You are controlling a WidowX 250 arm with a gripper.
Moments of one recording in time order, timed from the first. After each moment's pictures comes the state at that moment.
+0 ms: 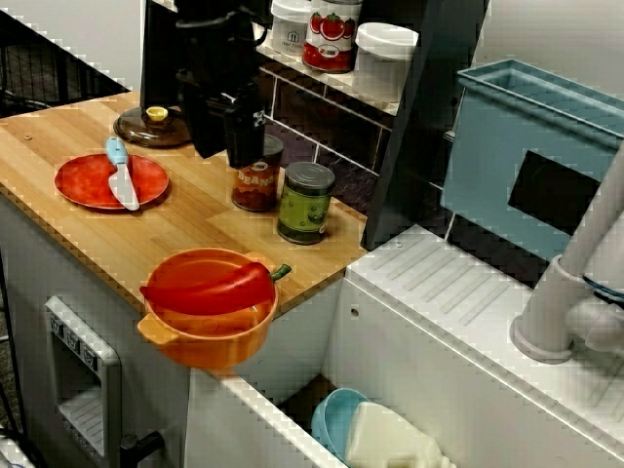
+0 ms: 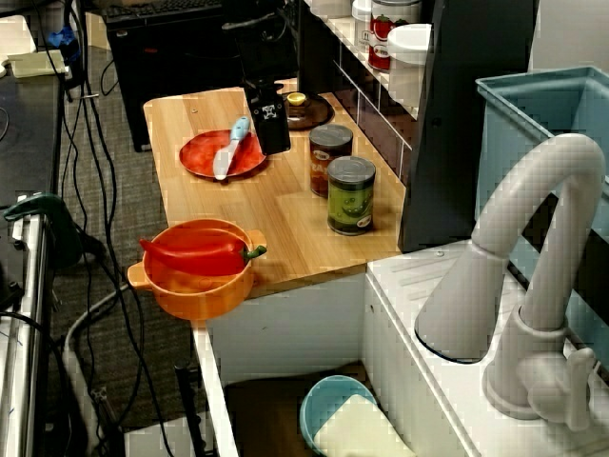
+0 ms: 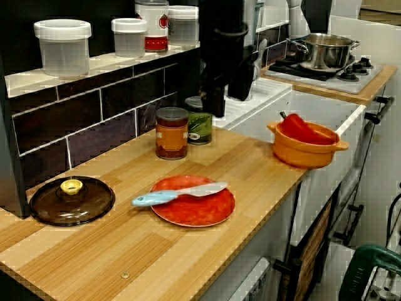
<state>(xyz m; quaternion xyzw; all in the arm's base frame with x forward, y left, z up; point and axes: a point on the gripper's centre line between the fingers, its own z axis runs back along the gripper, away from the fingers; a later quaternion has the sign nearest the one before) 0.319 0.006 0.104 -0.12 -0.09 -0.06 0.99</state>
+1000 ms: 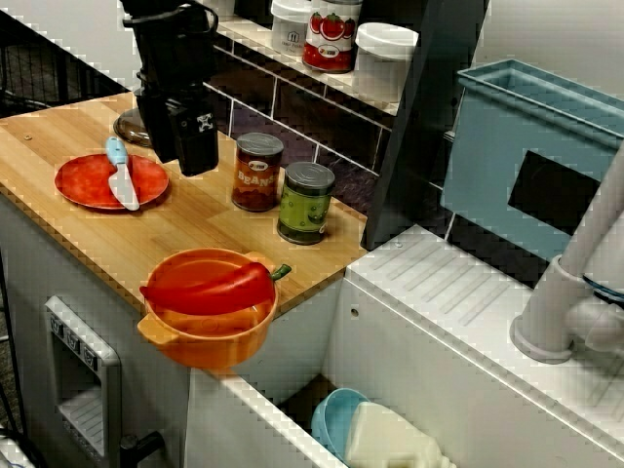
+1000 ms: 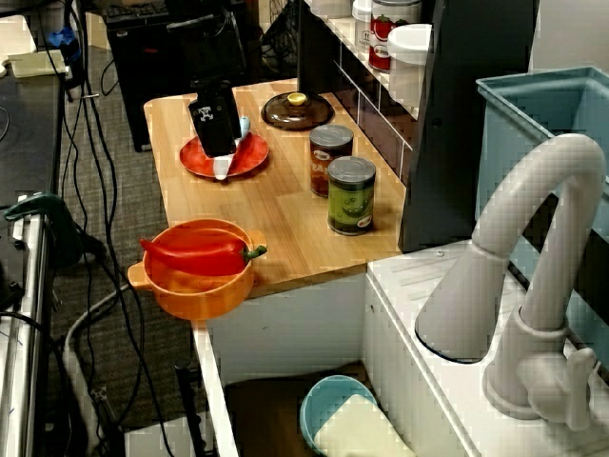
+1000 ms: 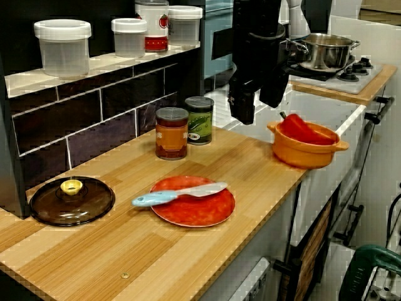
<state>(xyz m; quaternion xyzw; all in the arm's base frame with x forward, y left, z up) 0.274 0.013 0.105 -0.13 -0.10 -0.12 0.98</state>
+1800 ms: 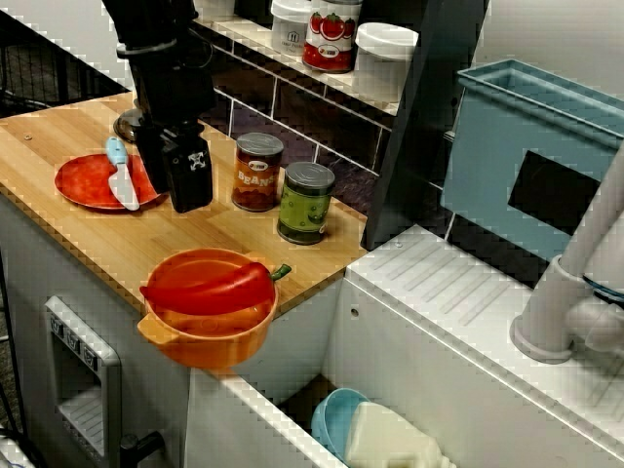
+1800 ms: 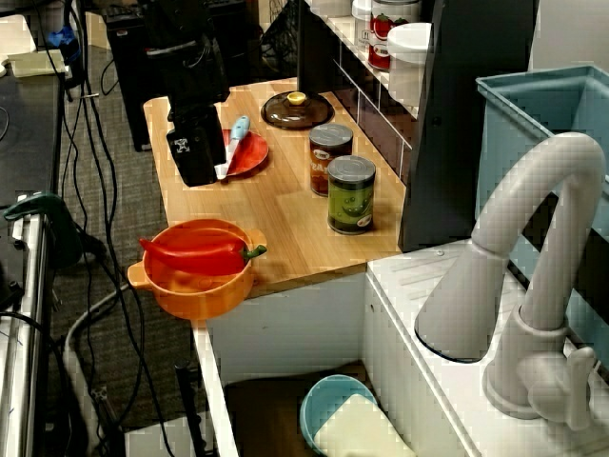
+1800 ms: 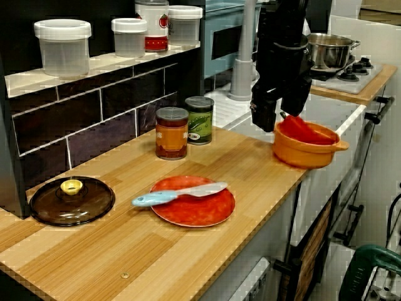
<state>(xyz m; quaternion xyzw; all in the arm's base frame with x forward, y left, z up) 0.253 -0.010 0.092 -0.12 -0.09 -0.15 0.98</state>
